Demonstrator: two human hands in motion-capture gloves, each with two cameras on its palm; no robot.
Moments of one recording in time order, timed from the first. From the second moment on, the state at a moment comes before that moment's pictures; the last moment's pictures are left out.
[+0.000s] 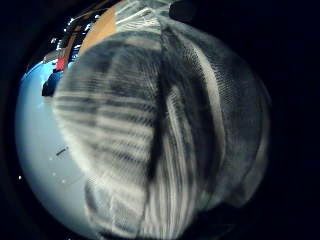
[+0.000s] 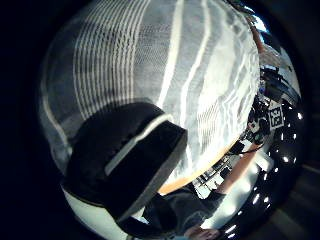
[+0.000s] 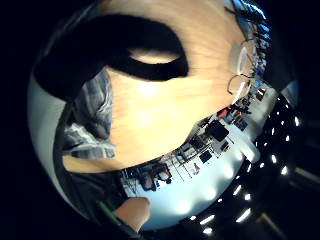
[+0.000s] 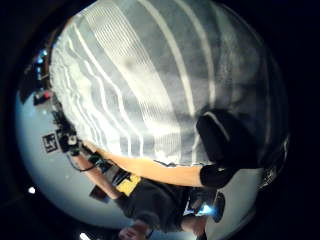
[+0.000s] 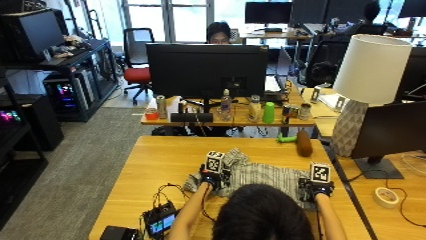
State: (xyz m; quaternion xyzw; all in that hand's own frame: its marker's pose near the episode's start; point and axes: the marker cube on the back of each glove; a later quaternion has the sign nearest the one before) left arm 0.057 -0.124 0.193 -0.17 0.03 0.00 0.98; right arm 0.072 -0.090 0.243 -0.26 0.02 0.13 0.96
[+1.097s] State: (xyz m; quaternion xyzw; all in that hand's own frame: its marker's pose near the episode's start) left arm 0.065 -0.109 0.194 -0.21 0.07 0.01 0.97; right arm 0.065 -0.103 0.218 -0.20 -0.05 0.12 0.97
